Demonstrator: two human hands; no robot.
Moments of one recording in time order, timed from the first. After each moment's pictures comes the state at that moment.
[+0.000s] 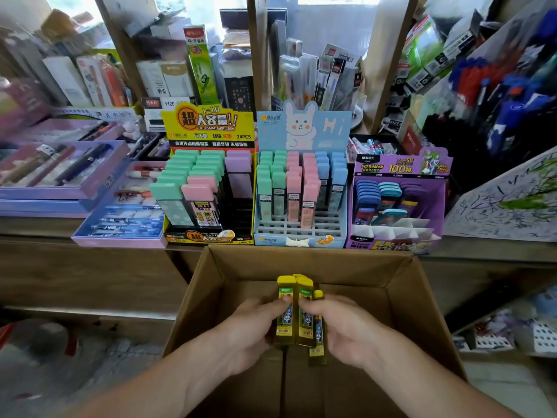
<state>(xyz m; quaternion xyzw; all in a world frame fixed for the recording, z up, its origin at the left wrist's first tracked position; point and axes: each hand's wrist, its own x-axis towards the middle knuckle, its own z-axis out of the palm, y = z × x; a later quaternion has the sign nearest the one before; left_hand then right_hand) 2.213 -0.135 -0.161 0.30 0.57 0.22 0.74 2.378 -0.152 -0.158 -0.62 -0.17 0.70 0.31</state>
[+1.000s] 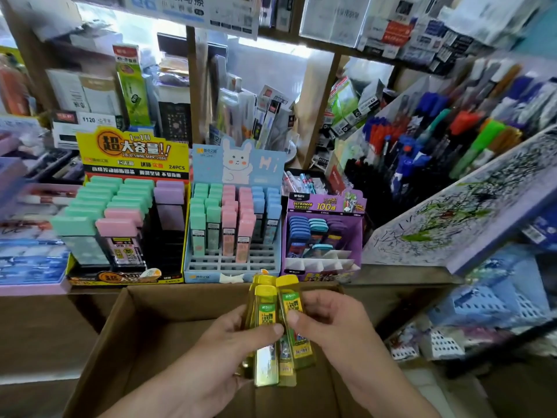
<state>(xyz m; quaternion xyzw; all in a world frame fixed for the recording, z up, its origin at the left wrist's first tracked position) 2.256 -0.134 -0.113 0.32 0.39 0.23 0.83 2.435 -0.181 -0.087 -0.67 -0.38 0.47 0.43</state>
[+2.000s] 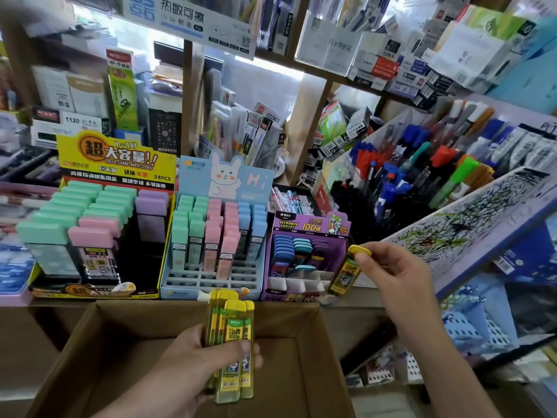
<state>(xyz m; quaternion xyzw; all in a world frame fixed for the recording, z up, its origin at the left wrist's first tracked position) 2.255 -0.121 -0.117 0.36 0.45 0.24 0.78 2.547 -0.145 -0.038 -0.66 -0.50 0.18 0.53</state>
